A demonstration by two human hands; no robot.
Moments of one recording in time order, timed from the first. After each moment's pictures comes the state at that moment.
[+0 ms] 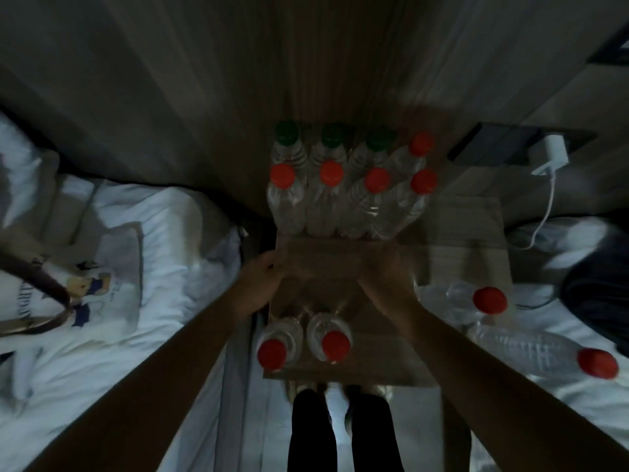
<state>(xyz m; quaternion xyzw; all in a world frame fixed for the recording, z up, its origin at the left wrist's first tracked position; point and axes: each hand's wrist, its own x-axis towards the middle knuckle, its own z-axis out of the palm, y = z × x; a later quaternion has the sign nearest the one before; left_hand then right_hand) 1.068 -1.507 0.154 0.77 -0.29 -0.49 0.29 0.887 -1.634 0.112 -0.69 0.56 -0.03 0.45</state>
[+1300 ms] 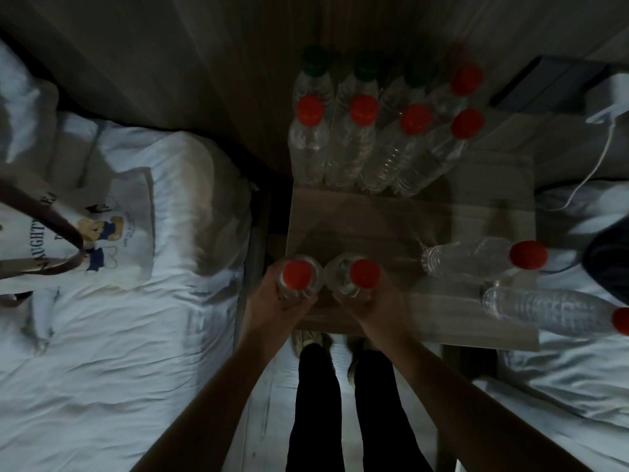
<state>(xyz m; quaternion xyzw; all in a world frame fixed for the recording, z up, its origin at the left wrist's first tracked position) 0.996 -1.398 0.114 0.80 -0.19 -0.41 0.39 0.856 -1.516 0.127 -0.69 0.47 -0.10 0.54</state>
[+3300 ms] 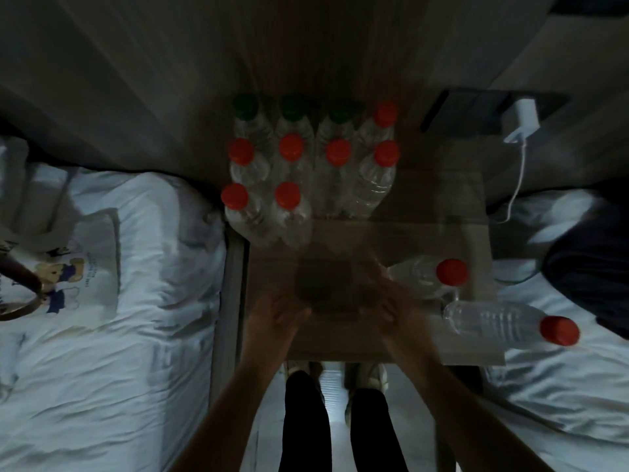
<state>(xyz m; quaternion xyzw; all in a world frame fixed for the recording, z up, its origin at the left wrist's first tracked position) 0.947 -1.453 0.119 0.79 -0.12 -0.46 0.38 0.779 -1.577 0.143 -0.61 0.53 -0.08 0.59</state>
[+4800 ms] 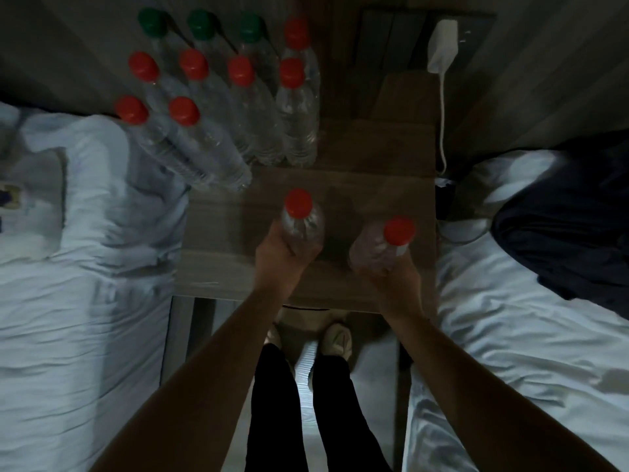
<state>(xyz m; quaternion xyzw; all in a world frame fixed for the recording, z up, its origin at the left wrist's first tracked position) 0.823 -1.538 0.110 0.84 -0.20 -0.33 0.38 0.657 -1.626 0.116 -0.61 0.58 -0.11 0.53</state>
